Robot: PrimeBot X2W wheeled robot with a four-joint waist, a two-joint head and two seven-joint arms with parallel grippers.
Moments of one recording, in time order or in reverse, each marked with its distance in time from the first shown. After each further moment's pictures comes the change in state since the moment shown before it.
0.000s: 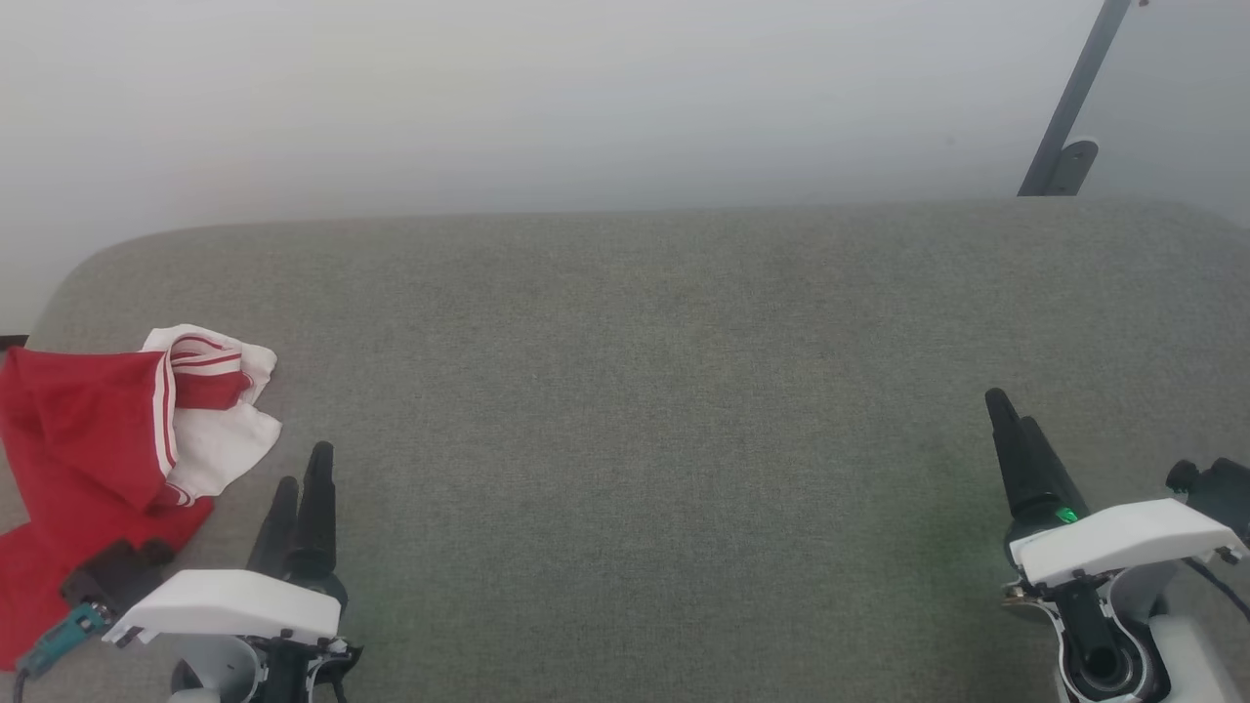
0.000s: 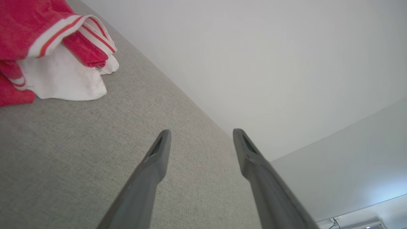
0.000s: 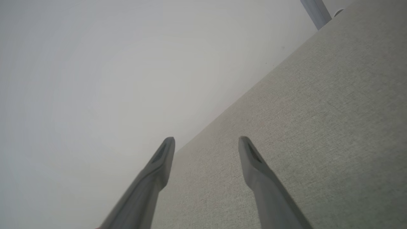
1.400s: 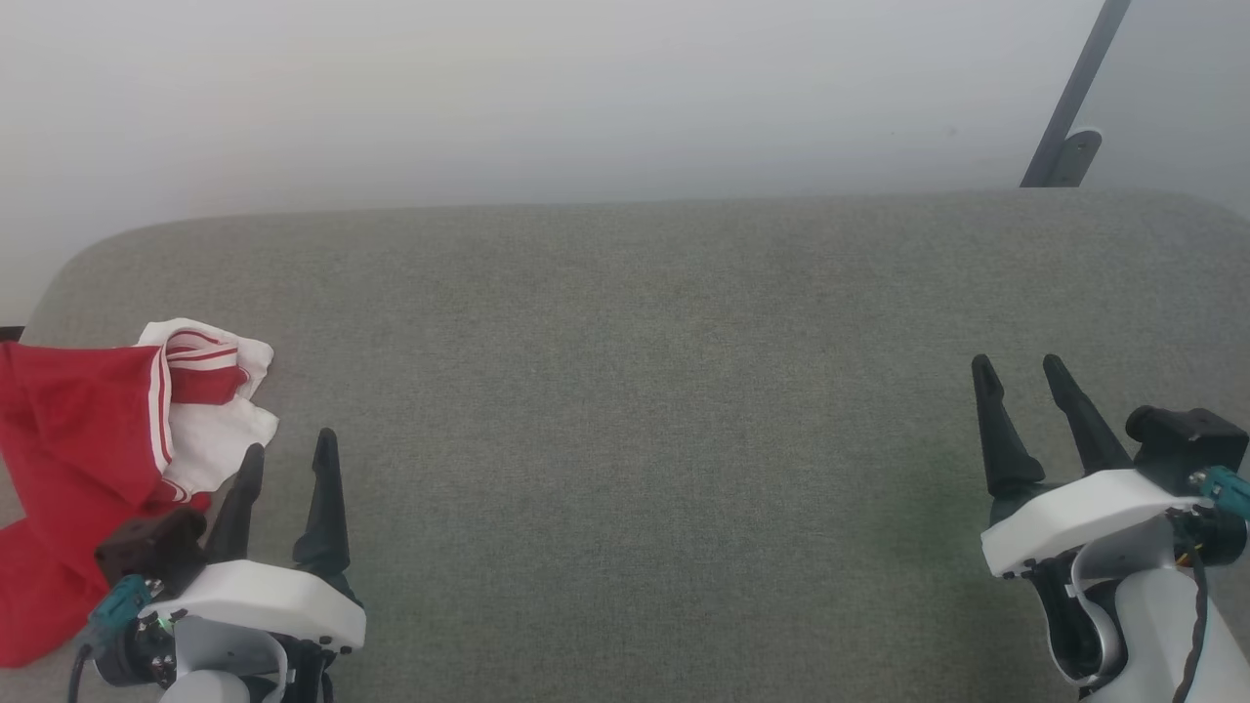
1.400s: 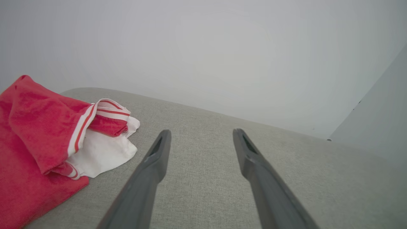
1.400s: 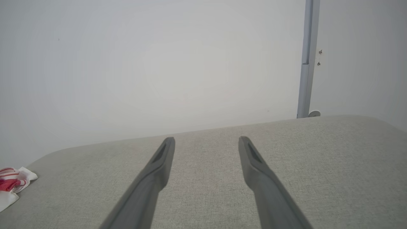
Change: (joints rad) left arm 0.000 0.057 -0.059 -0.037 0.500 0.058 -0.123; right arm -0.058 -0.016 0.010 0.004 -0.621 0.000 -0.122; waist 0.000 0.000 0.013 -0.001
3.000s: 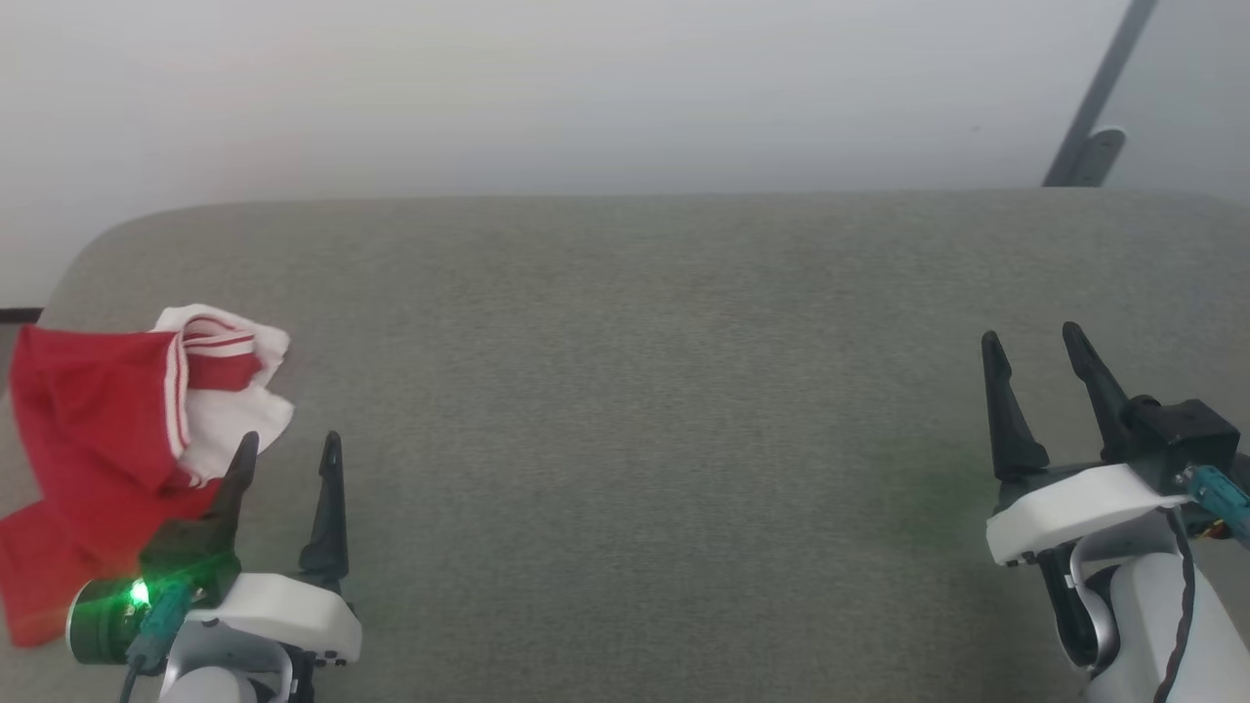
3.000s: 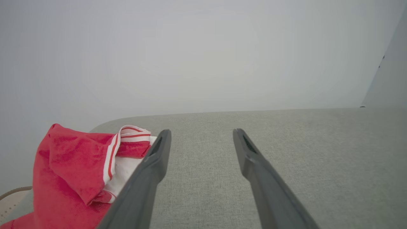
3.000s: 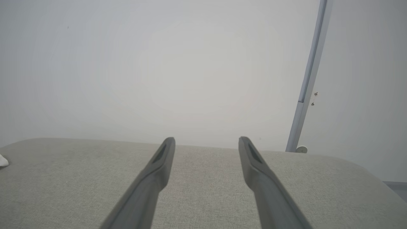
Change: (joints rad) left arm -0.020 -0.044 0.099 0.062 0.372 -0.096 -0.098; right arm -0.023 0.008 -0.027 0.002 -0.216 0.000 -0.099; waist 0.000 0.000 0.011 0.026
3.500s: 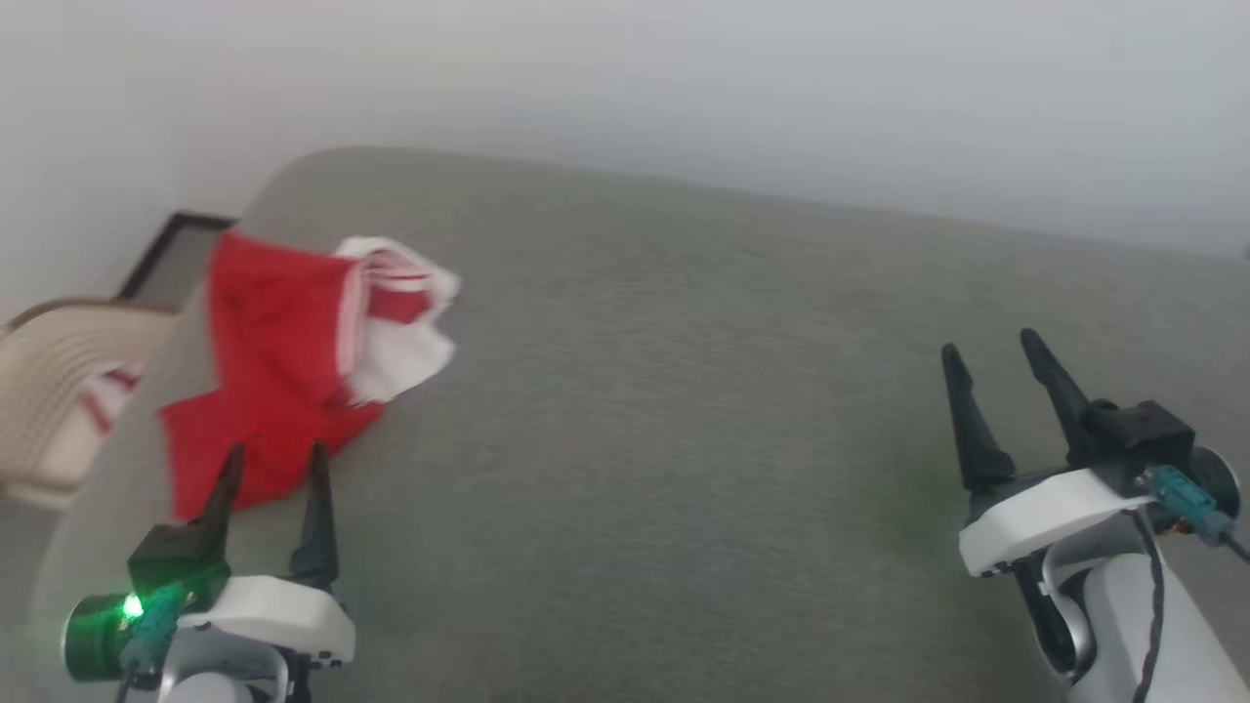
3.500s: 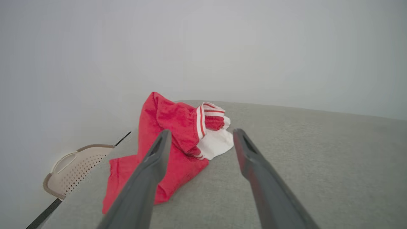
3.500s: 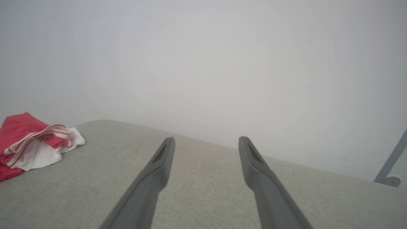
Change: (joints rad) left arm -0.012 -0.034 0.045 0.031 0.018 0.012 -0.003; right arm -0.009 -0.024 0.076 0.020 0.012 0.000 -0.003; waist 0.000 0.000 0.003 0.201
